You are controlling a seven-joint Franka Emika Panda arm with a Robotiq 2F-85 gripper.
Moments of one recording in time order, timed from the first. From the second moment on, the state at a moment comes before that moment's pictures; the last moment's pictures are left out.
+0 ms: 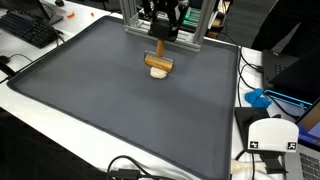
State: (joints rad) arm 0.12 0.05 0.15 -2.23 -0.07 2.33 0.32
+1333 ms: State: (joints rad) arm 0.12 0.04 0.15 -2.22 -0.07 2.36 0.31
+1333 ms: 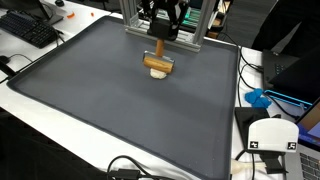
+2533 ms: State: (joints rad) arm 0.12 0.08 0.15 -2.24 -0.08 2.50 0.33
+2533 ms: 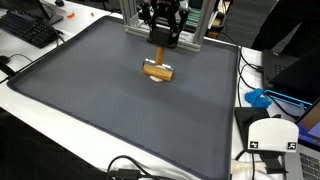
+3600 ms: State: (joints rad) arm 0.15 0.06 0.15 -2.23 -0.07 2.27 0.31
